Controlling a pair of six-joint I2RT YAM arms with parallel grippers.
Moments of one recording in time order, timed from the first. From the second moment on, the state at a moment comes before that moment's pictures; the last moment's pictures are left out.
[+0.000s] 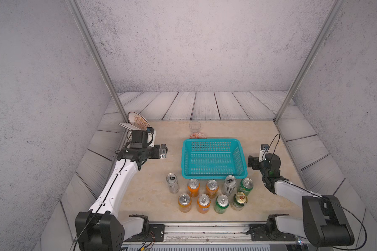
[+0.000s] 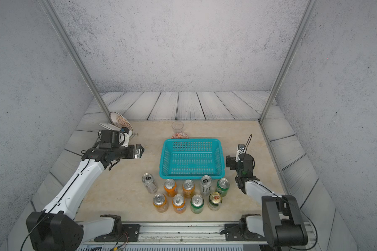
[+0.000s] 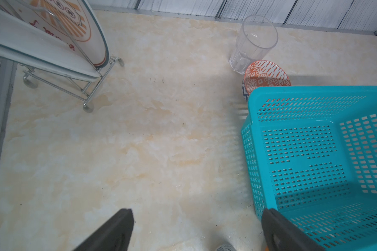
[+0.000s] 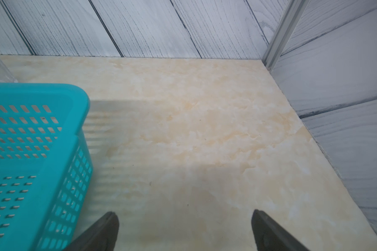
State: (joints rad) left arm -0.12 1.23 1.09 -0.69 0.17 -0.10; right arm 0.06 1.29 0.40 0.43 0.10 0.00
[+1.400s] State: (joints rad) left arm -0.11 1.12 0.51 -0.02 -0.32 -0.16; right arm -0.02 1.55 0.42 0.76 0.01 0.01
